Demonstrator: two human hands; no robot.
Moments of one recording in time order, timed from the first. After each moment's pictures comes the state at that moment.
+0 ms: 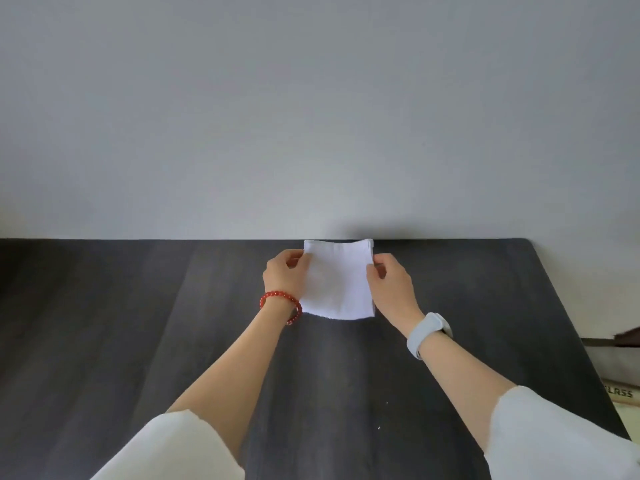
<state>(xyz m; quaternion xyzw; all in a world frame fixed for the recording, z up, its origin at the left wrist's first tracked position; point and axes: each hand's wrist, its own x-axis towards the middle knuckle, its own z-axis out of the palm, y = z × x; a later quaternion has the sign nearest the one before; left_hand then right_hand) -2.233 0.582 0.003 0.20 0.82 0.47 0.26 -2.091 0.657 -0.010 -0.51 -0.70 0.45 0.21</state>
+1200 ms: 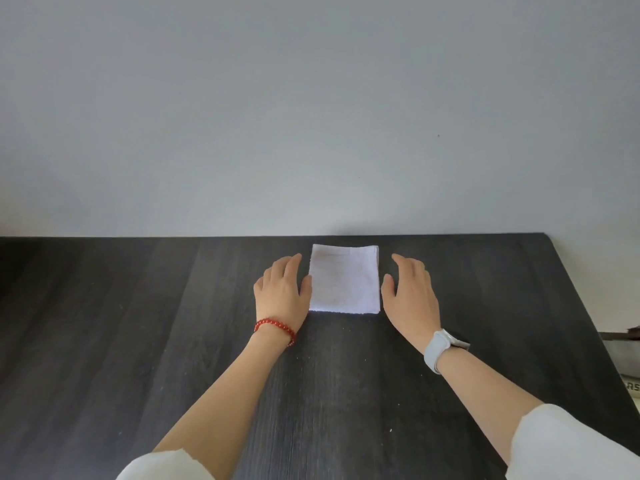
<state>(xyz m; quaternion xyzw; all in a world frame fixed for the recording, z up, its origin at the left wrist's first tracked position) -2.254 0.563 -0.047 0.43 0.88 0.18 0.09 -2.087 0.665 -0.053 -0.52 -0.80 0.25 0.14</state>
